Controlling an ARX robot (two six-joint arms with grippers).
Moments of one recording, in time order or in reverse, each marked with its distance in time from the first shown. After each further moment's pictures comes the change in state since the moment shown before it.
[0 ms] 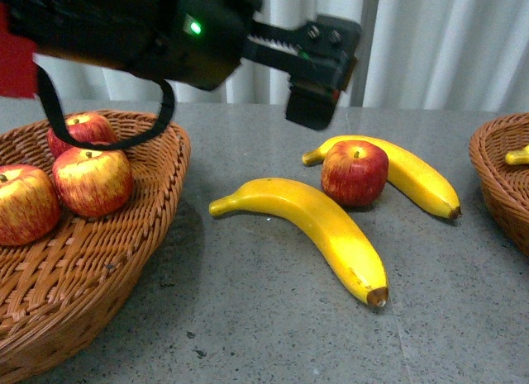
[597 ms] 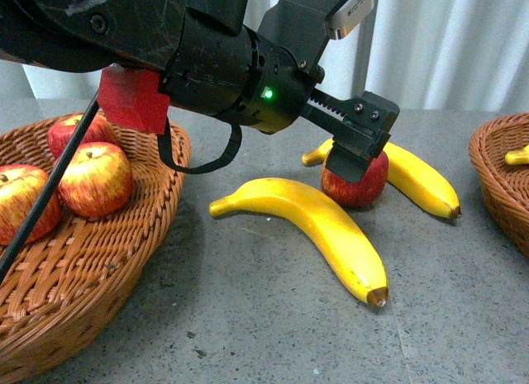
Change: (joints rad) left arm -0.010 0.242 0.188 -0.062 0.140 0.119; right arm 0.000 0.000 0.000 0.000 0.000 0.000
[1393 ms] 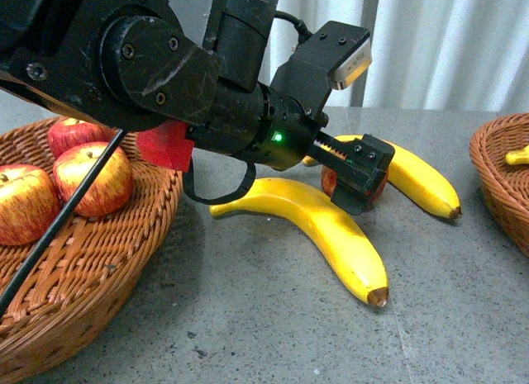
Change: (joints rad) left arm 0.009 0.137 0.060 0.004 0.097 -0.024; right arm 0.000 0.000 0.000 0.000 0.000 0.000
